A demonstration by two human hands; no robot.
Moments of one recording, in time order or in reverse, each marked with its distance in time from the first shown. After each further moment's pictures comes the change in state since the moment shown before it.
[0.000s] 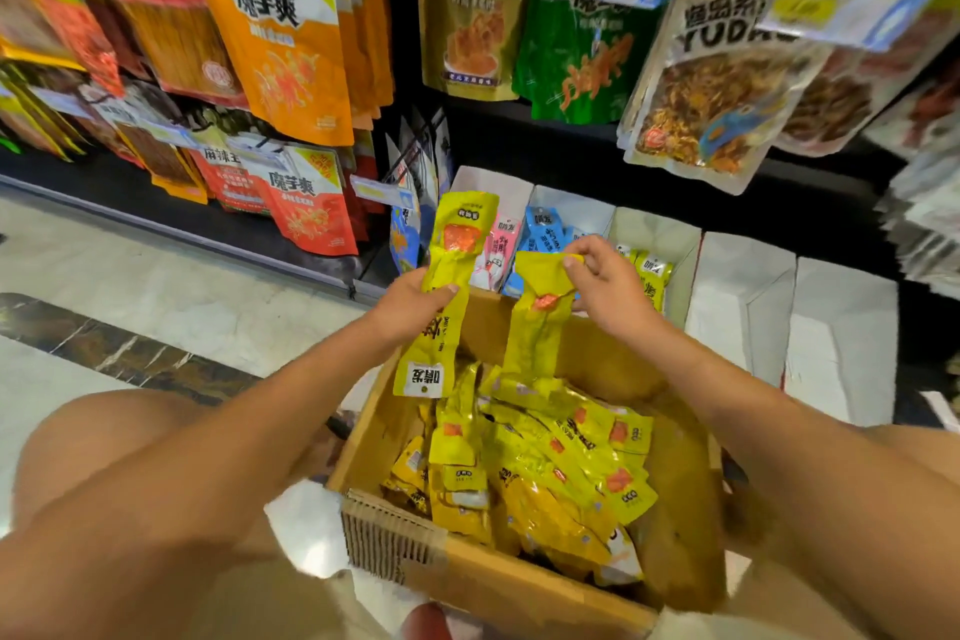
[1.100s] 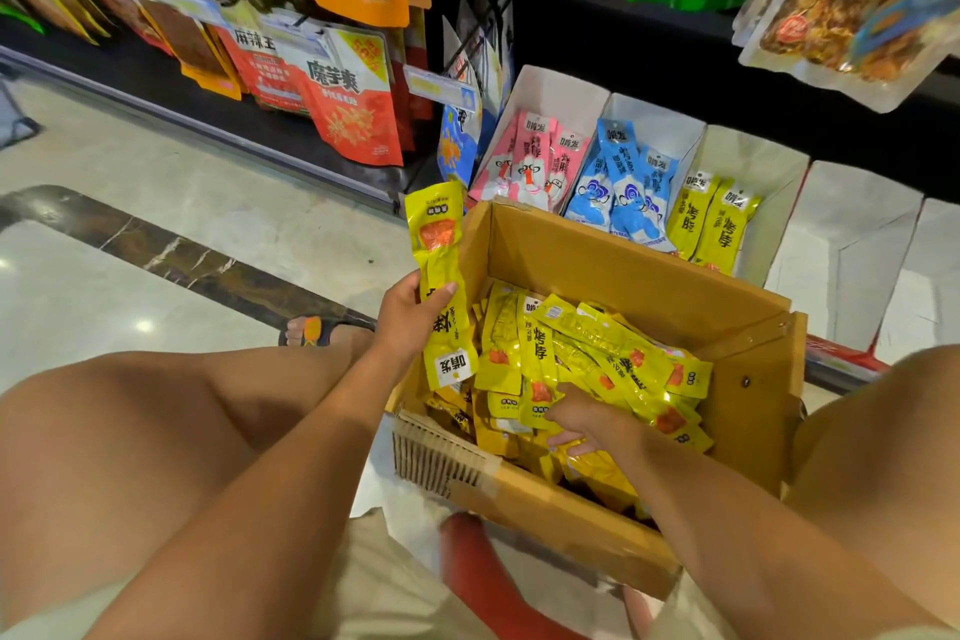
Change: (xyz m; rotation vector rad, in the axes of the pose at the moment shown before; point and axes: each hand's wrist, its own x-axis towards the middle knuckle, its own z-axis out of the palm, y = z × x) left_hand -0.021 -0.144 -0.019 -0.237 0.256 -0.019; right_hand -0.112 0.171 0.178 -0.059 -0.583 1.069
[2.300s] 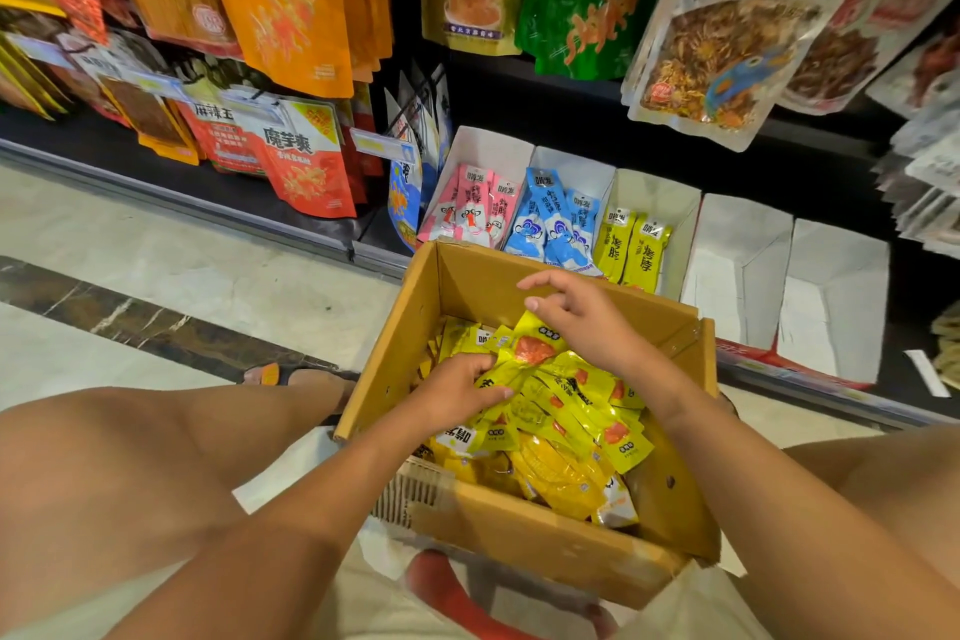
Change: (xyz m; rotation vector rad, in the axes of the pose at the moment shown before) left_hand -0.053 -0.009 0.083 0.537 -0.556 0.141; right_hand -0.173 -0.062 -0.102 -0.029 0.287 -1.108
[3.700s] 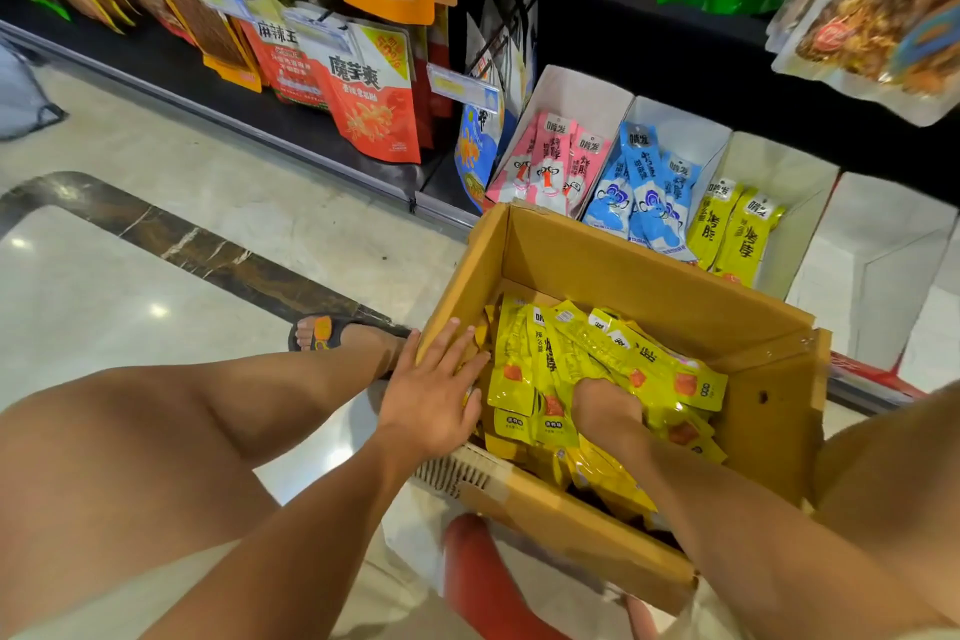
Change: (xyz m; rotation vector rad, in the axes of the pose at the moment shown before) left_hand -0.051 -0.097 -0.033 1.051 0.262 0.046; right_hand 0.004 0.167 0.122 -1.092 -0.356 0.530
